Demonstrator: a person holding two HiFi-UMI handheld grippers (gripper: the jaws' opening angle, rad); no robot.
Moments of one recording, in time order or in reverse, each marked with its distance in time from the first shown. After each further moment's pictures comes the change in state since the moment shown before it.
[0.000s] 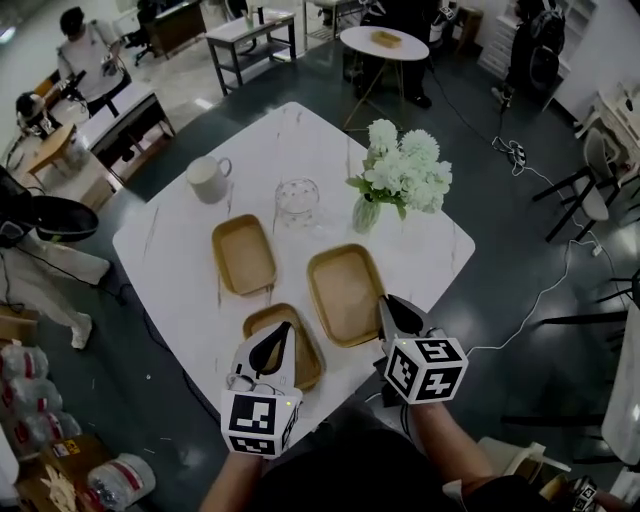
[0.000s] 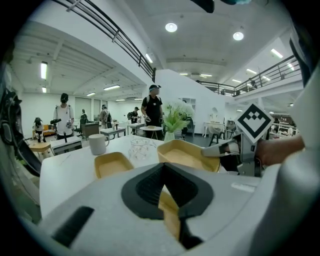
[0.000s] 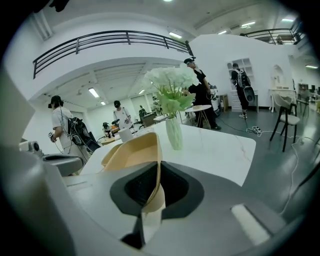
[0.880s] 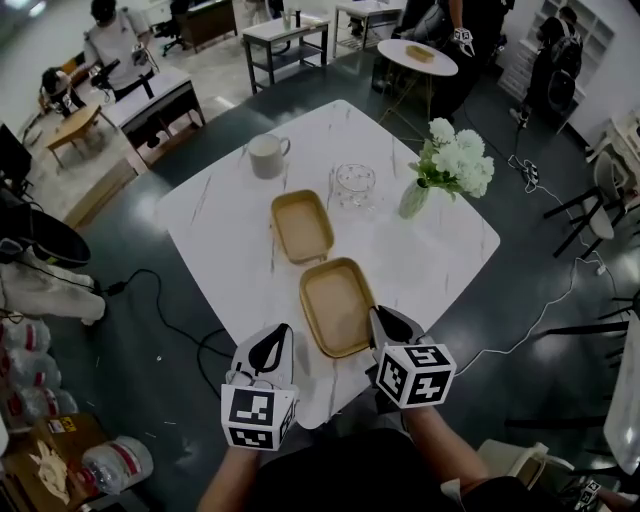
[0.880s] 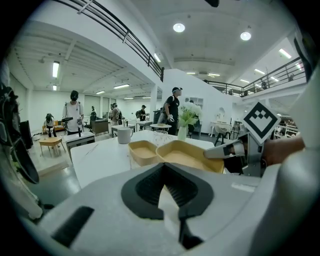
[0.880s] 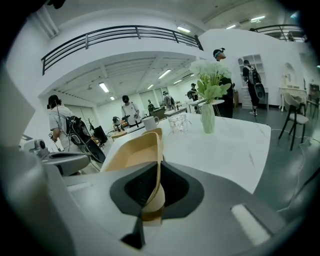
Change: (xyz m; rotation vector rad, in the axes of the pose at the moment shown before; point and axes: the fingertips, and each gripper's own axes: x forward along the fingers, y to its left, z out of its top) left arm -0.110 0.069 -0.050 -0.051 0.013 0.069; right arm -0.015 0.134 -0.062 -0.046 0.061 0.077
